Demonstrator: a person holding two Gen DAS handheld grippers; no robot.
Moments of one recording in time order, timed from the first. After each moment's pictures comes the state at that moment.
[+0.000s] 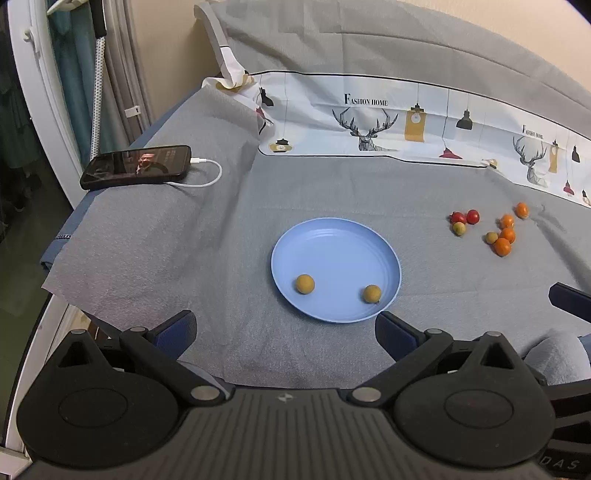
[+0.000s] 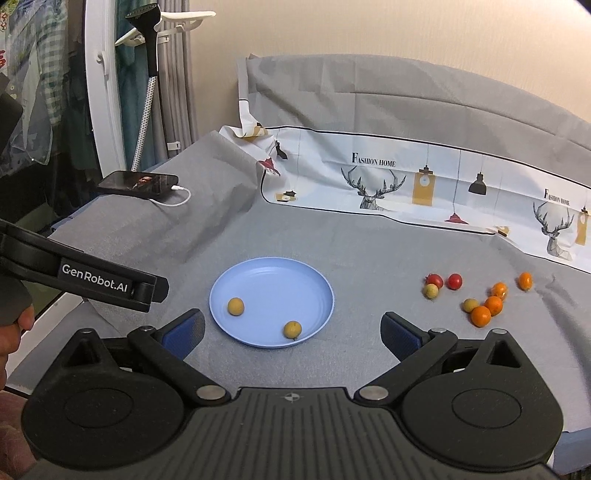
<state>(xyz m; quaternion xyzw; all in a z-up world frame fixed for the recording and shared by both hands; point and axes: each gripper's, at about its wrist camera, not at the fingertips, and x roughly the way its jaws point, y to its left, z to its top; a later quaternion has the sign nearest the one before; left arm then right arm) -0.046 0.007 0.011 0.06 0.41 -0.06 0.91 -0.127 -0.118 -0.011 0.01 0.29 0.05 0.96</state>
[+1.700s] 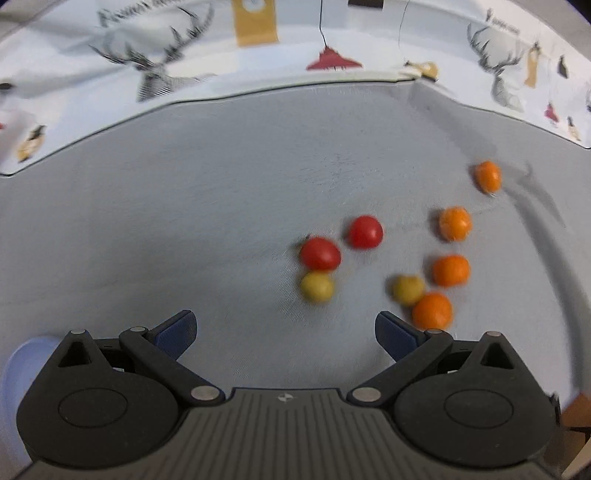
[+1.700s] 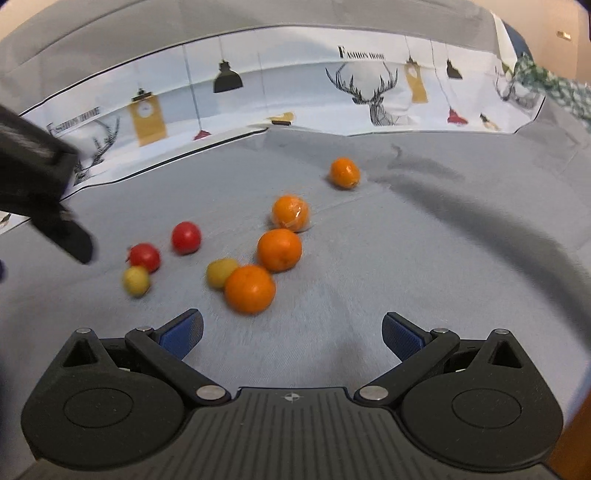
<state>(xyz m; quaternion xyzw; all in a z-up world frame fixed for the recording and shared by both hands) 0.235 -0.342 -0.133 0.12 0.57 -0.17 0.79 0.035 -0.375 -0.190 0.15 0.34 -0.26 0.89</state>
